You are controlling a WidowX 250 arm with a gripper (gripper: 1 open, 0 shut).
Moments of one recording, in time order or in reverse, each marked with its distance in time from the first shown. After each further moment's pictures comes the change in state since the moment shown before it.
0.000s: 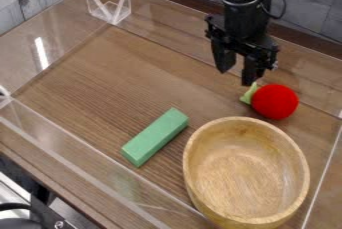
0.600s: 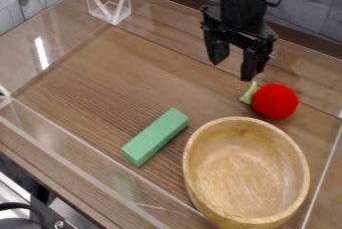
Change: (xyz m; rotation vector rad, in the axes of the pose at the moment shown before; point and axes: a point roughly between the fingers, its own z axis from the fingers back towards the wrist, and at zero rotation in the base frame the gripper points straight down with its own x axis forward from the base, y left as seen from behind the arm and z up) arm -0.006 0.005 0.010 -0.015 0.038 -0.002
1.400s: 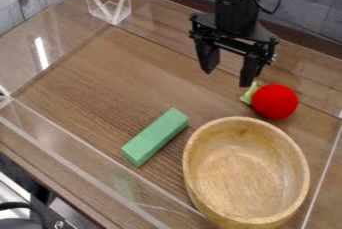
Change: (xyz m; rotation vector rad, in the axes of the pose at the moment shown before) arm -0.016 -0.004 -0.001 0.026 0.020 0.213
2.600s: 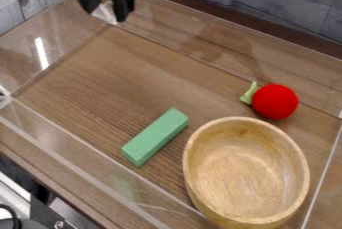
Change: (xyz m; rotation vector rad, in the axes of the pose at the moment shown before) arm -0.022 0.177 0.045 0.079 -0.117 0.162
